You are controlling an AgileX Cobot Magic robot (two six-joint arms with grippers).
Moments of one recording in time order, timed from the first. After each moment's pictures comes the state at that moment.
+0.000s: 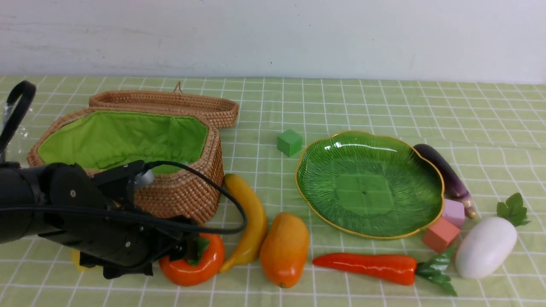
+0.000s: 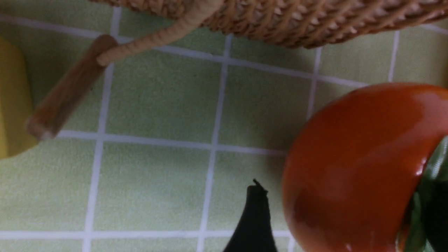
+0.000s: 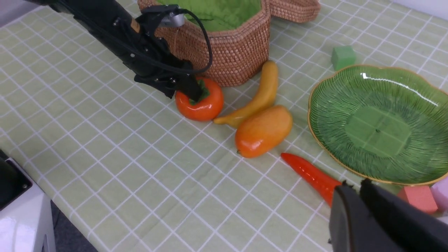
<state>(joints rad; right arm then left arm) 0.32 0.58 -1.09 0.43 1.14 -0.28 -0.29 1.55 -0.77 -0.40 0.37 -0.14</state>
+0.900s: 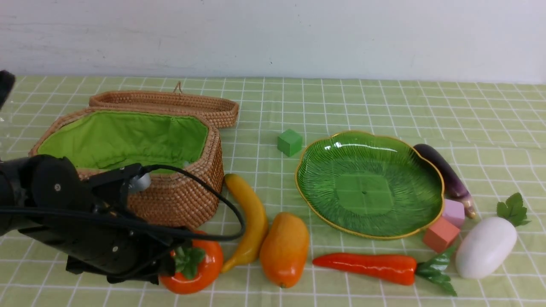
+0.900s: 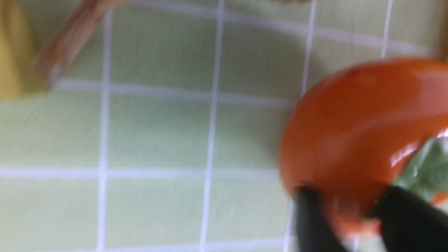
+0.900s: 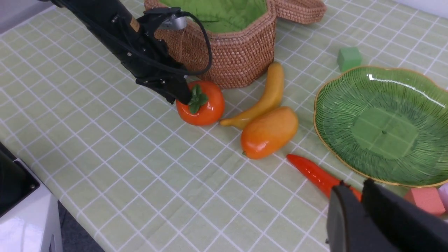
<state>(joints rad) 0.32 0.58 -1.09 0.45 1.14 -0.28 -0.29 1.46 -0.77 -0.36 0.54 -0.14</state>
